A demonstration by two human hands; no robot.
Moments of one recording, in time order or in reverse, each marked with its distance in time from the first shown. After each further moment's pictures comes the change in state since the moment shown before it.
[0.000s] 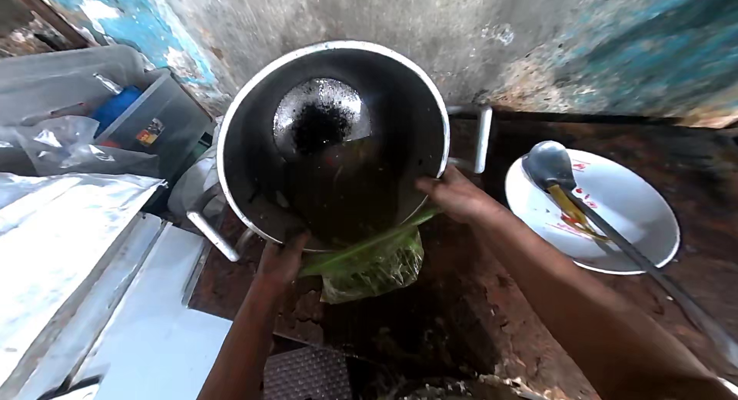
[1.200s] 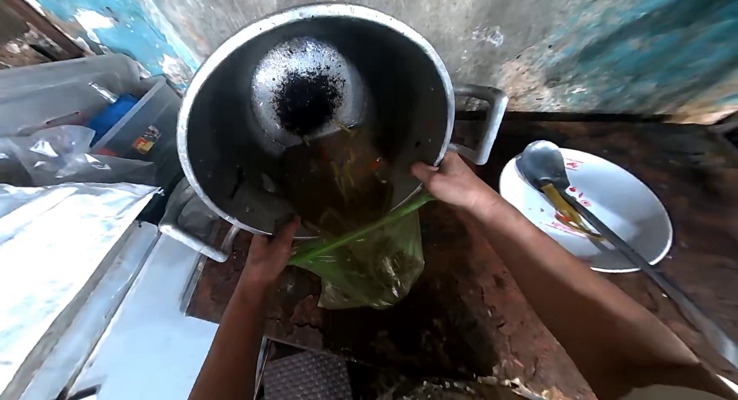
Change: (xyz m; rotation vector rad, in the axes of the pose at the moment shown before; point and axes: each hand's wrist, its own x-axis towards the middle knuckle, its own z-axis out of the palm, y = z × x) left_hand 0.018 0.013 -0.002 0.032 0.024 0.213; right_hand 0.003 -0.014 -0.011 -0.203 0.073 -0.240
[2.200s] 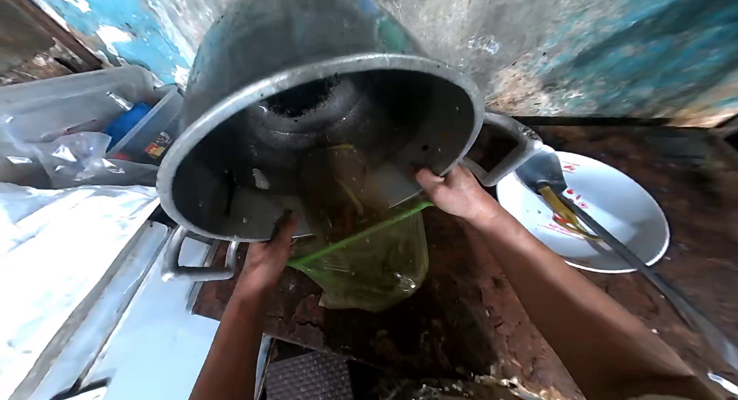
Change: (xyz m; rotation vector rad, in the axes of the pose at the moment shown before) left_hand -0.009 0.007 -0.001 -0.013 0.065 0.061; right_hand -0.021 -0.003 -0.004 -0.086 0.087 -0.209
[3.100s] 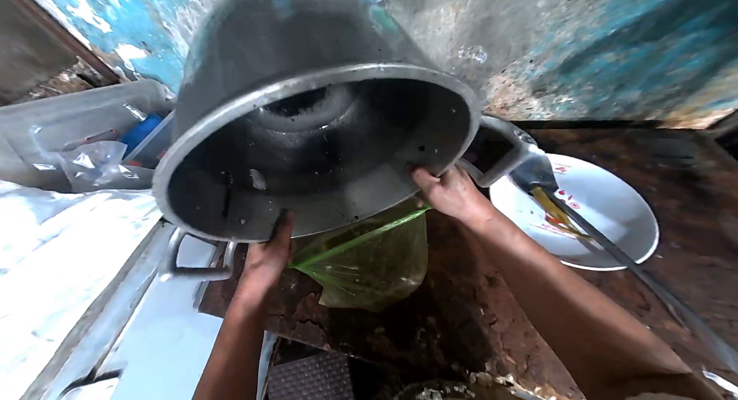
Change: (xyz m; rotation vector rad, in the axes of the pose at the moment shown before) left_hand -0.012 0.010 -0.001 0.017 0.004 0.069; right_hand -0.008 -0.018 -0.010 0.090 -0.025 0.139
